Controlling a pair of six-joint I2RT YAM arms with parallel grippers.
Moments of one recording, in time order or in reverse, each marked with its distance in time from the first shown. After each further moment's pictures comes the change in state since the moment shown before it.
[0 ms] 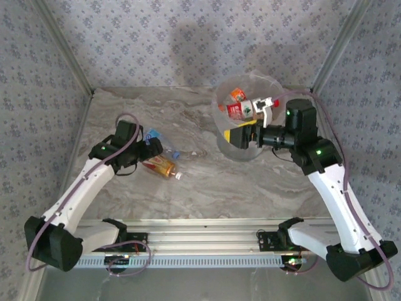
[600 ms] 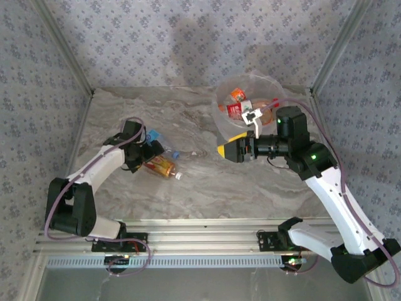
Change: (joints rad) left arm 0.099 0.279 -0.065 0.178 0.139 -0.089; right arm 0.088 -0.016 -0.036 -0.044 -0.033 -0.001
